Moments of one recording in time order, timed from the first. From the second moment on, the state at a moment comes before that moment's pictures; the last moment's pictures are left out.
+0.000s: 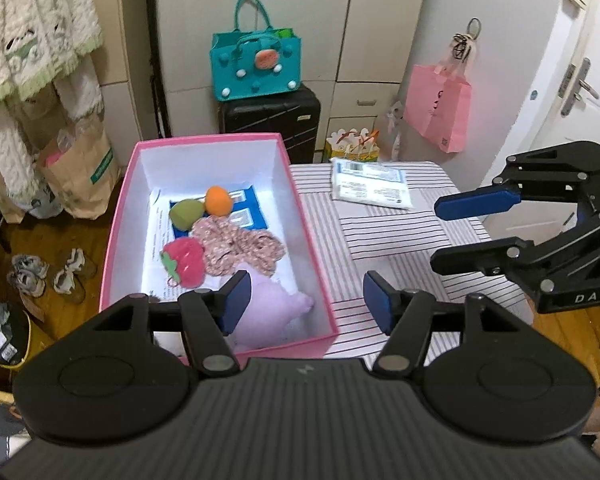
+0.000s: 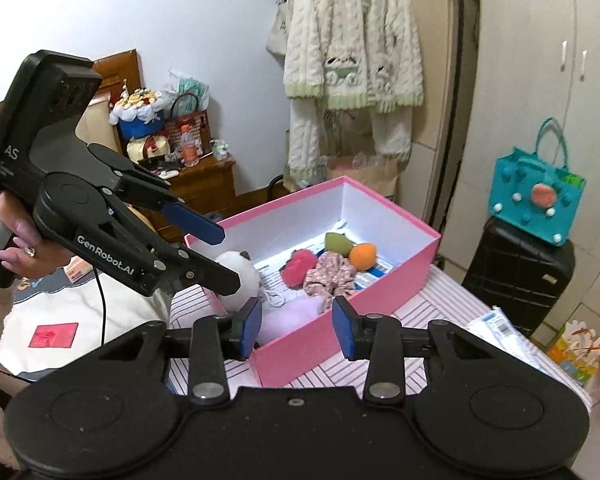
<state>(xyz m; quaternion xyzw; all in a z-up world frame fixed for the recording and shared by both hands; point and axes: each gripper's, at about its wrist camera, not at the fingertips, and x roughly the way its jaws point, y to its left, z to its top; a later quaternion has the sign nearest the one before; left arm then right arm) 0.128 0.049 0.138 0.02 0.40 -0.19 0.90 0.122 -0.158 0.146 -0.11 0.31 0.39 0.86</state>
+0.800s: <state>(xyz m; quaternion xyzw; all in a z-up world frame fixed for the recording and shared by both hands) 0.194 -0.103 0.117 0.08 0.37 -0.27 0.88 0.148 -0.286 0.097 -0.07 0.32 0.25 0.91</state>
